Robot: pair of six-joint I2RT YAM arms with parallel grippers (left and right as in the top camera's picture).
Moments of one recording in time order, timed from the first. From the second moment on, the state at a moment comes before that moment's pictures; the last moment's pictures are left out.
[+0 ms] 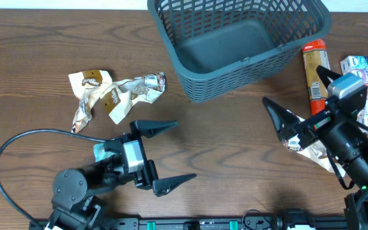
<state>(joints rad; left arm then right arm) -0.51 0.59 0.46 0.44 0.75 -0.29 0.00 0.77 1.24 -0.60 -0.49 -0.10</state>
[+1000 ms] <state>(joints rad) -0.88 1.39 1.54 -0.95 -0.02 -0.09 -0.08 1.80 2.50 -1.47 -0.48 -0.25</state>
